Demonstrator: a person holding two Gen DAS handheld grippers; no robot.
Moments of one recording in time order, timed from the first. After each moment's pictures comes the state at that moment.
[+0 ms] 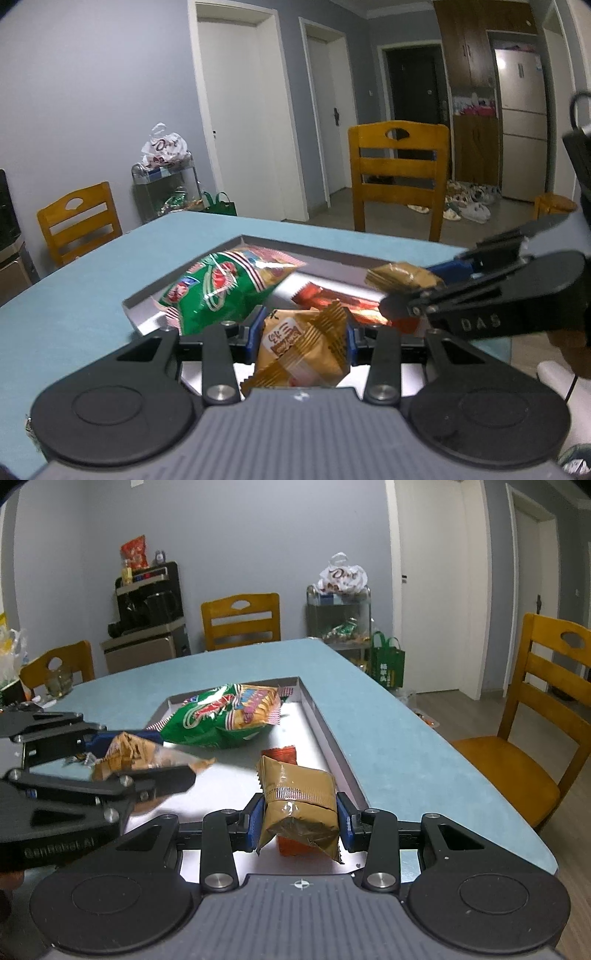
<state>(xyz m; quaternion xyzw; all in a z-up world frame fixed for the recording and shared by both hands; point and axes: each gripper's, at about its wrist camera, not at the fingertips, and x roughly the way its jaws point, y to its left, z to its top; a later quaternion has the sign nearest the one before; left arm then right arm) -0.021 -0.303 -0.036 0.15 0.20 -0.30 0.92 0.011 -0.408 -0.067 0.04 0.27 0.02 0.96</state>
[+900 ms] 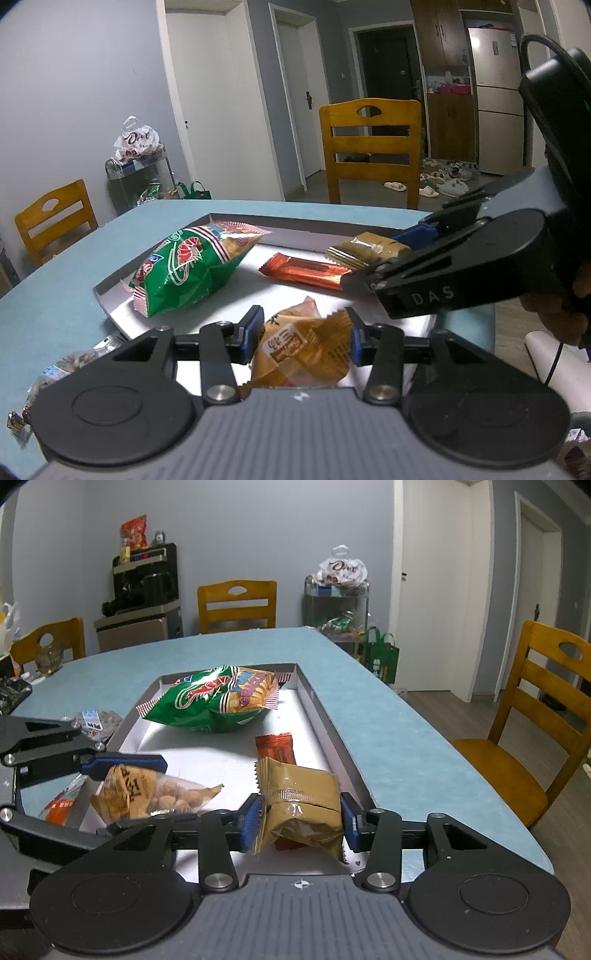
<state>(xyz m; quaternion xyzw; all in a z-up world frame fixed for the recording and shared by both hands) -0.022 -0.300 -0.058 0.17 0.22 -0.34 0.90 0.022 -0.399 -0.077 0.01 0.28 0.01 0.96</state>
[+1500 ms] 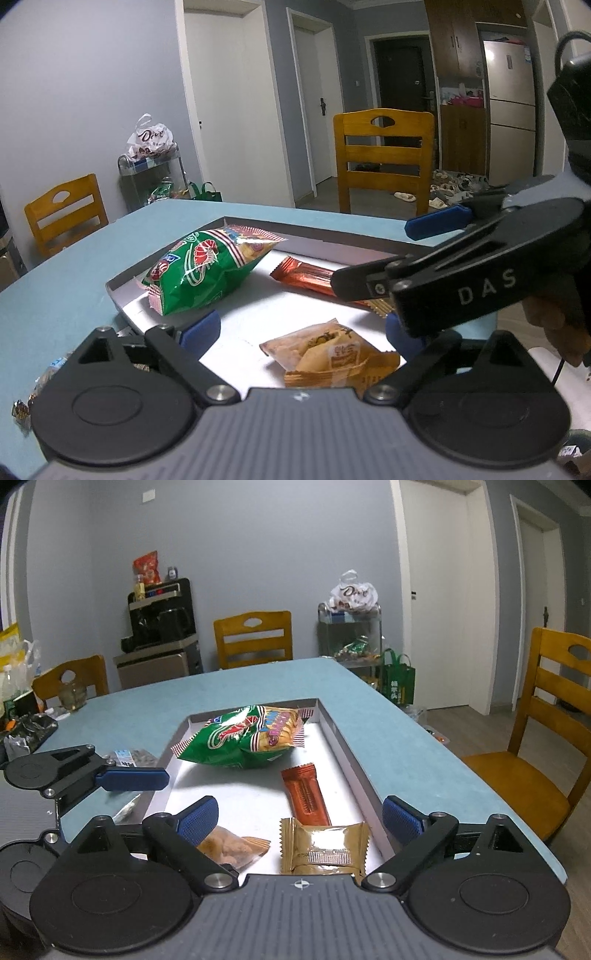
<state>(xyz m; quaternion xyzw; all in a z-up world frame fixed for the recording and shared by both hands) -0.024 -0.289 -0.052 0.15 0.21 -0.32 0.91 0.004 -0.398 -0.056 0.05 0.24 0.04 0.97</state>
